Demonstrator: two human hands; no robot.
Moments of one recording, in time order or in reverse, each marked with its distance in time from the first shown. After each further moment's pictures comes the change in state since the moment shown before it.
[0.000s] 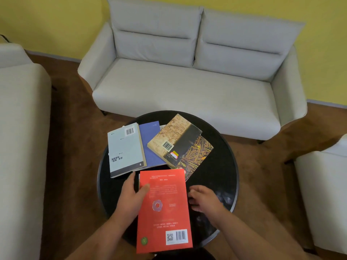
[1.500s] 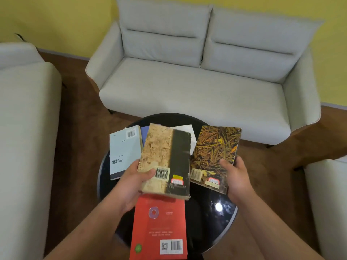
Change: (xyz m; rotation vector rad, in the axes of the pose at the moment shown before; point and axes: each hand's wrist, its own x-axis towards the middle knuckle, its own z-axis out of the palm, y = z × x) left_hand -0.011 0.106 0.006 -0.428 -0.141 -0.182; right_hand 0.012 -0.085 -0.075 0.441 0.296 -0.209
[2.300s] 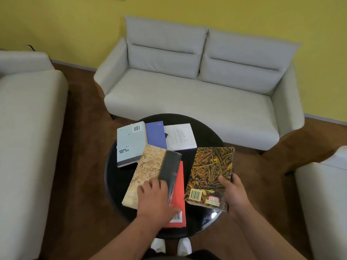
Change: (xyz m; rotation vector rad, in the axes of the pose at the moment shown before) left_hand -0.056 -0.116 0.027 1.724 0.288 0.374; right_hand -0.099 0.043 -0.038 -0.037 0.006 0.067
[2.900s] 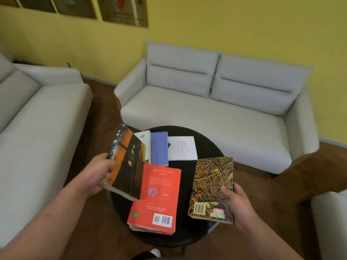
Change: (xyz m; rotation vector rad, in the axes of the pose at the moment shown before) left_hand -0.021 -0.100 -0.113 -1.468 0.068 -0.364; right_hand 0.010 -0.019 -0.046 -0.103 -0.150 -0.010
